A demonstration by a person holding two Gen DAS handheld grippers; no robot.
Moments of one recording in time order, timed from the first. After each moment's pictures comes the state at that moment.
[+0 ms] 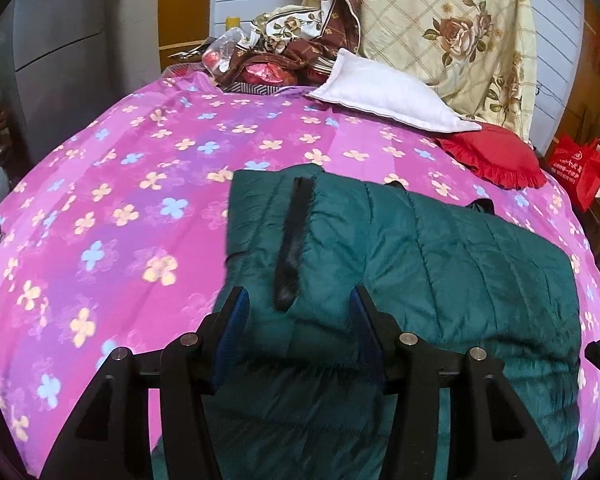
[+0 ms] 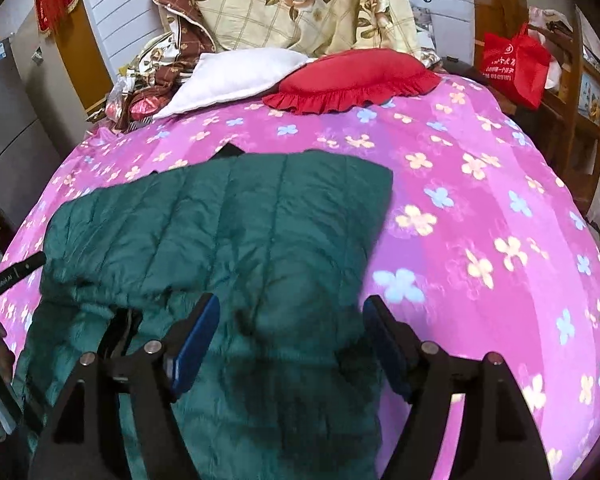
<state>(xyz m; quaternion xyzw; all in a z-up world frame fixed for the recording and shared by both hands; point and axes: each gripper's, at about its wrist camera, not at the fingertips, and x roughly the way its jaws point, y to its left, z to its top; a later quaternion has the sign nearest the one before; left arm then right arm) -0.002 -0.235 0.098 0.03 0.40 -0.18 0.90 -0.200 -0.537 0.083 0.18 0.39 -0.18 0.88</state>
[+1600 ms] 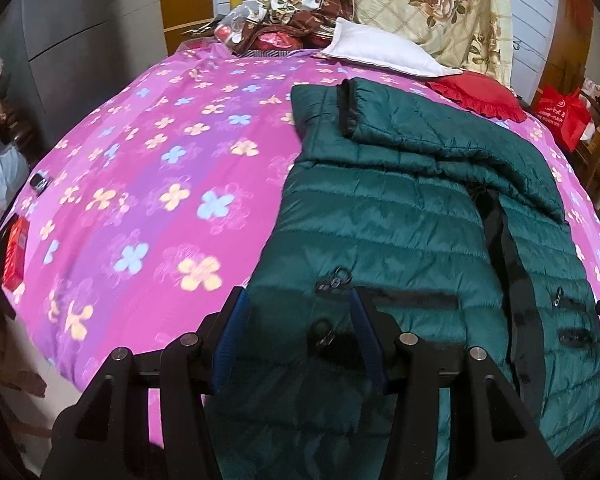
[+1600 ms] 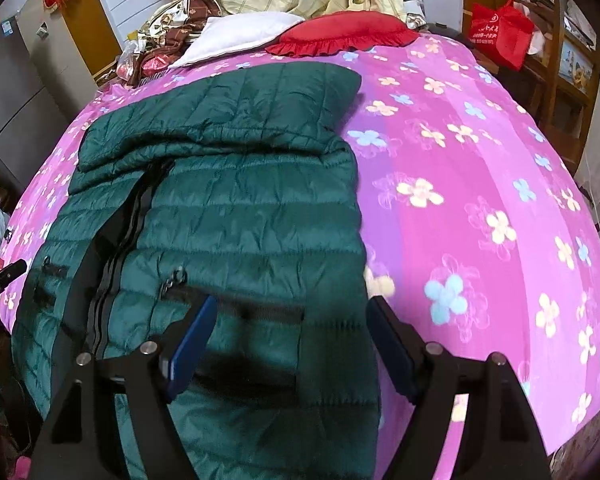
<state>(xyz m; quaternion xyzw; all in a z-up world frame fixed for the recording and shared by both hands) -0.130 -0.119 0.084 0.07 0.44 -0.19 0.88 -0.335 -0.467 0.067 0.18 0.45 -0.17 0.86</state>
